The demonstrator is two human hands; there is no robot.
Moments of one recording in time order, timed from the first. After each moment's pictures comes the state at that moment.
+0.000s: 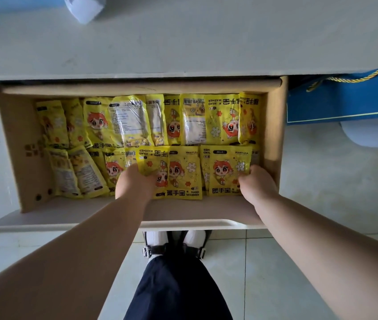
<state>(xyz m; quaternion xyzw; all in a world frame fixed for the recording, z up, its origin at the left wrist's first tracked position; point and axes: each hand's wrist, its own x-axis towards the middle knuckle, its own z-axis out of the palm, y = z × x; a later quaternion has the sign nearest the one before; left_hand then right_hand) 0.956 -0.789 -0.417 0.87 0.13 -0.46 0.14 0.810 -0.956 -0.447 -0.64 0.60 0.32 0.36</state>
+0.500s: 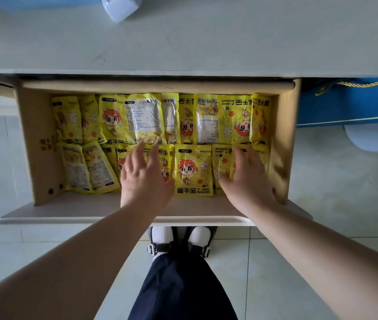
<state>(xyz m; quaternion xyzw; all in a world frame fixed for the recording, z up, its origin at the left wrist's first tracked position) 0.952 -0.772 -0.401 0.91 -0.20 -0.37 0.01 0.840 -0.923 -0.403 -0.80 0.43 0.28 0.31</state>
